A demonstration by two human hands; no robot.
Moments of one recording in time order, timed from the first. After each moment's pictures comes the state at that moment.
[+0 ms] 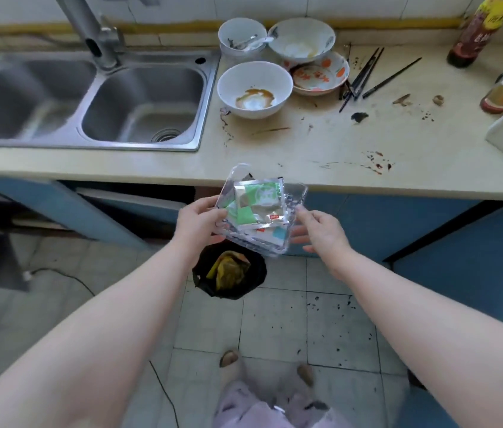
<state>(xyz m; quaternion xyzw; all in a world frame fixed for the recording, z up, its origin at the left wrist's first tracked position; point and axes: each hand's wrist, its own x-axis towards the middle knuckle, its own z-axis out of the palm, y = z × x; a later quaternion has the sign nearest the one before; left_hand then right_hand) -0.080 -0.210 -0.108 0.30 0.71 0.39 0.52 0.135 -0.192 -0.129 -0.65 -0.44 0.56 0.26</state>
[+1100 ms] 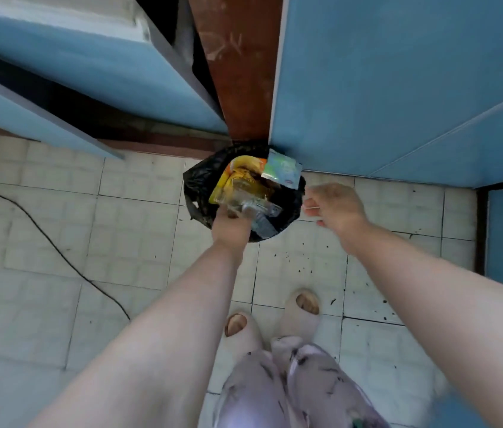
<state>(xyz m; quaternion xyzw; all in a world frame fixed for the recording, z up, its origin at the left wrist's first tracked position) -0.130 -0.214 -0.554 0.06 0.79 0.27 0.54 0.031 -0.160 -0.490 -0.73 -0.33 0.58 0.14</state>
